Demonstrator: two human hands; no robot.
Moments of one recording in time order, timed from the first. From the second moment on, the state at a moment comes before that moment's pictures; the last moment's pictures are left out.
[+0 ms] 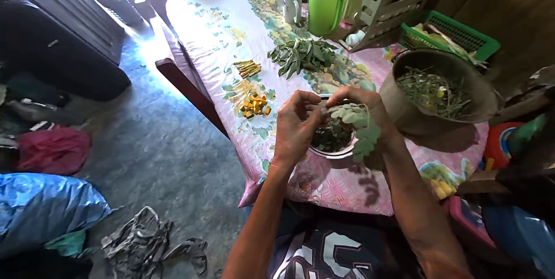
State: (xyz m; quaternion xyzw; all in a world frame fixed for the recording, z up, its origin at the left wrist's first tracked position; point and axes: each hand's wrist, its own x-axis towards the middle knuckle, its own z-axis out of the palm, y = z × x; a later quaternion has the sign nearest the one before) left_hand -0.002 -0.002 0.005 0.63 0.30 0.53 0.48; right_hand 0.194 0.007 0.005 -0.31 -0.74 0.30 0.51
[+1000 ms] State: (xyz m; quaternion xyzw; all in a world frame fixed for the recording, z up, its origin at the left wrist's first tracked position) left_hand 0.003 0.012 -0.014 0.75 0.40 0.40 0.33; right_hand 0.310 -0.021 0.080 -0.51 -0.66 0.15 0.53
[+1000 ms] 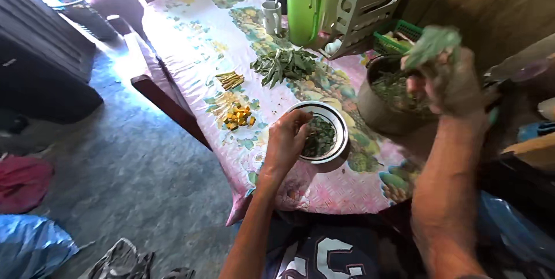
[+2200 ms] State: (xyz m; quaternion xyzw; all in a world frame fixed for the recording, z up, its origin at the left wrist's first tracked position) left_hand 0.046 0.019 0.018 0.49 0.23 0.58 0.61; right_hand 0.220 -0.003 0.054 -0.36 -0.62 0.40 0.57
